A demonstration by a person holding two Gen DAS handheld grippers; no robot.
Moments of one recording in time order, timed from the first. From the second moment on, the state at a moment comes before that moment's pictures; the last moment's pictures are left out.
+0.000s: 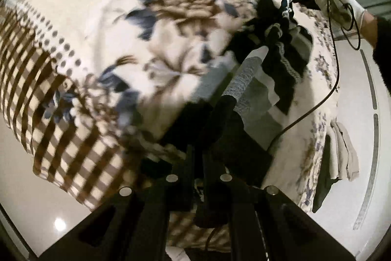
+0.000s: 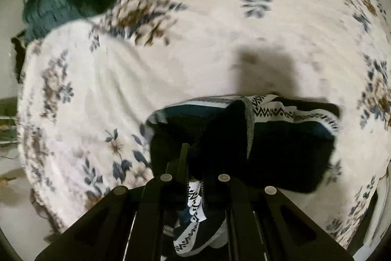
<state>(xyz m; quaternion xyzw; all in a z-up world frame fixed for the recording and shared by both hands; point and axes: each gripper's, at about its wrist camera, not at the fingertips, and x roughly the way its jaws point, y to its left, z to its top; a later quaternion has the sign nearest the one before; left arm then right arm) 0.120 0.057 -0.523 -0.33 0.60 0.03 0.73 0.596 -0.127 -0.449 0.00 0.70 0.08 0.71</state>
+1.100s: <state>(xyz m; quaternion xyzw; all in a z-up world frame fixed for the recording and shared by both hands) 0.090 0.058 -0.577 -0.16 0.74 -0.01 0.65 0.054 -0.301 -0.557 0.17 0.83 0.04 0.53</state>
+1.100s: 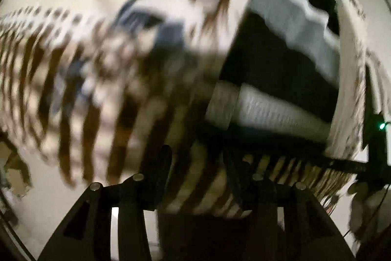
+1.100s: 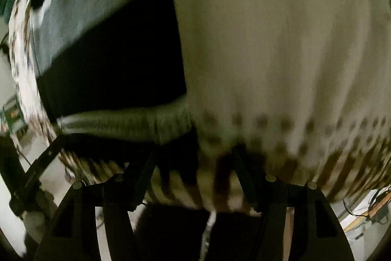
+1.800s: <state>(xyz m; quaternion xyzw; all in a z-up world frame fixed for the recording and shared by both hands) 0.129 0.046 -0.563 -0.18 0.68 -0.01 0.71 0.032 -0.350 -0.550 0.27 0.78 0.07 0.57</state>
